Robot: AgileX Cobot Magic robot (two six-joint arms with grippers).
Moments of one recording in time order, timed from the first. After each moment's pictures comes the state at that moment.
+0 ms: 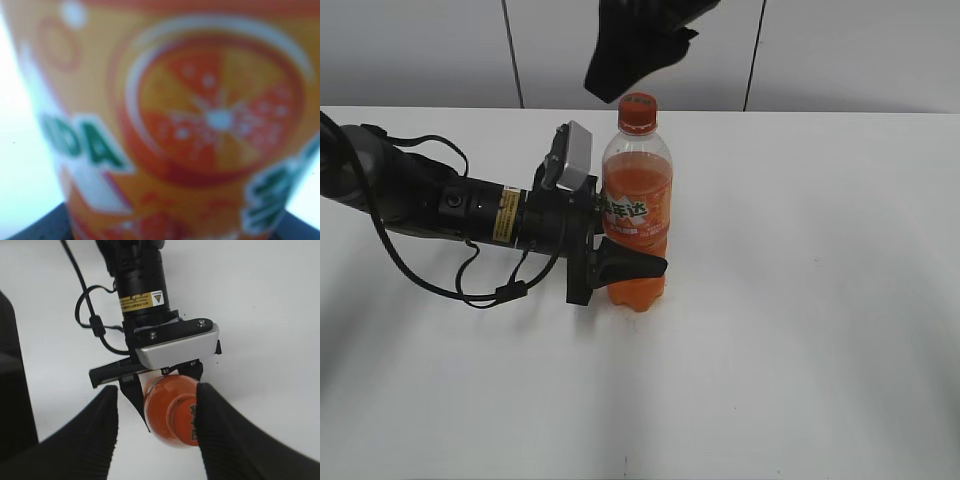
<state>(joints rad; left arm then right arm) -0.32 2.27 -1.21 1.50 -1.10 -0.65 0.64 1.86 -1.88 0.34 1.21 -0.87</state>
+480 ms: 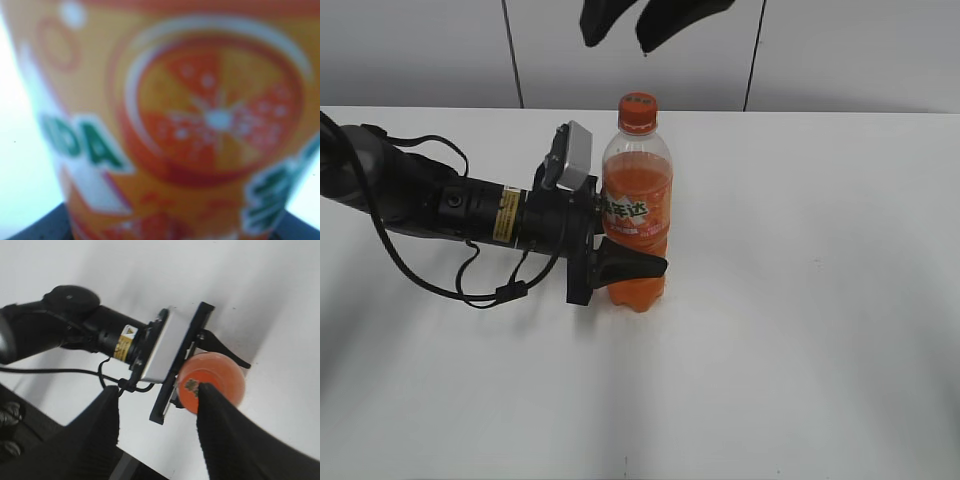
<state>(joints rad) -0.32 2.27 -1.21 1.50 -1.10 -0.65 0.64 1.86 -1.94 0.29 1.20 0.10</state>
